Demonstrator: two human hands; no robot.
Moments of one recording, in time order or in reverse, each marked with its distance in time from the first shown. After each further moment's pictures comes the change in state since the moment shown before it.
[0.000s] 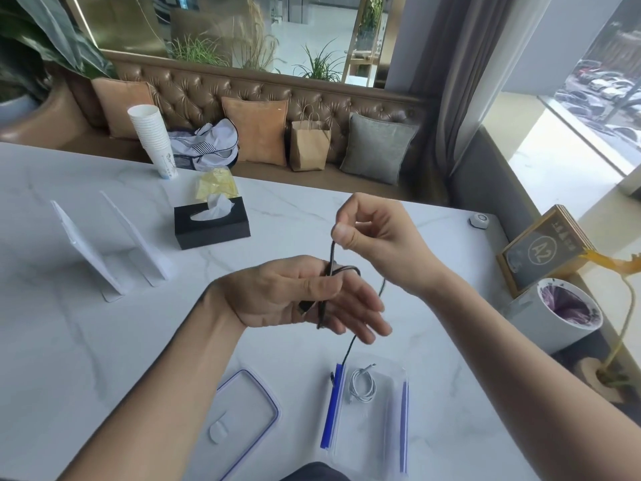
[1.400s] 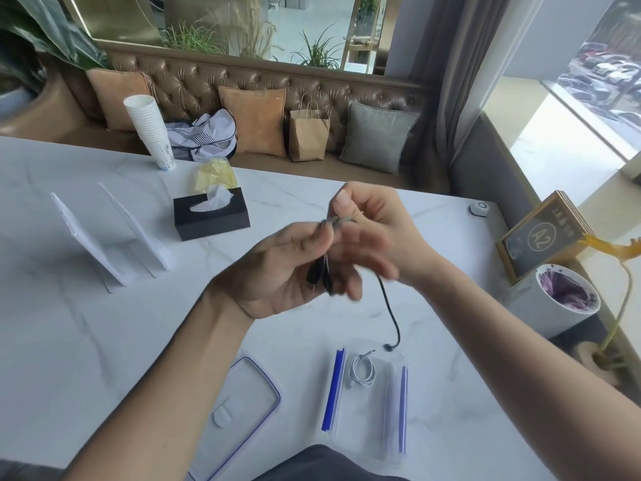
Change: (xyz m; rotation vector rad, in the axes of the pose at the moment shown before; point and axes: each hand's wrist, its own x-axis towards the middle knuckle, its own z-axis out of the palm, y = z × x) left_hand 0.006 0.006 0.020 -0.118 0.149 0.300; right_hand -0.002 -0.006 0.008 0.034 0.046 0.062
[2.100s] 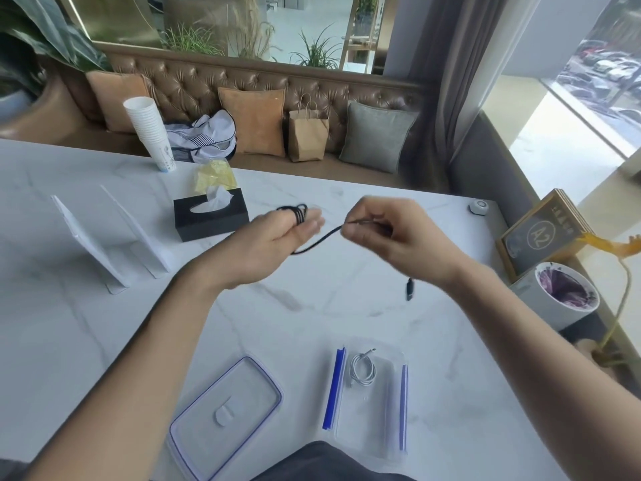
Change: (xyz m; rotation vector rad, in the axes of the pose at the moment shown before) left_hand -0.007 0.007 -0.041 0.968 0.556 -0.279; right_hand -0.015 -0.005 -0.027 -0.489 -0.064 0.034
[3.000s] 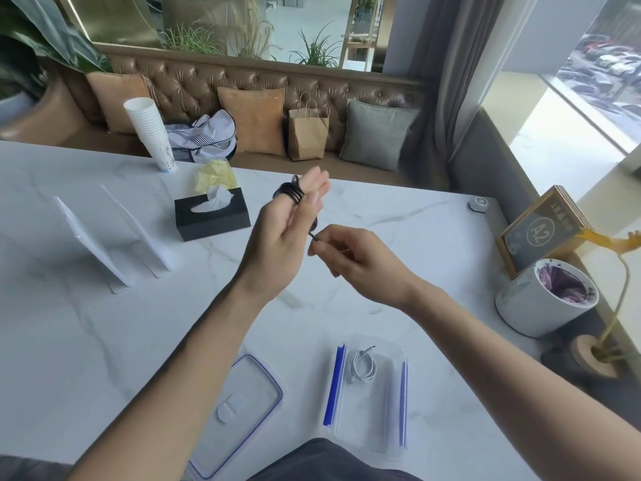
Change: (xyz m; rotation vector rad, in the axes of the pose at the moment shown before) left_hand 0.003 0.019 0.038 -0.421 0.365 0.297; right_hand -0.003 0.009 0.047 0.103 -0.071 0.117
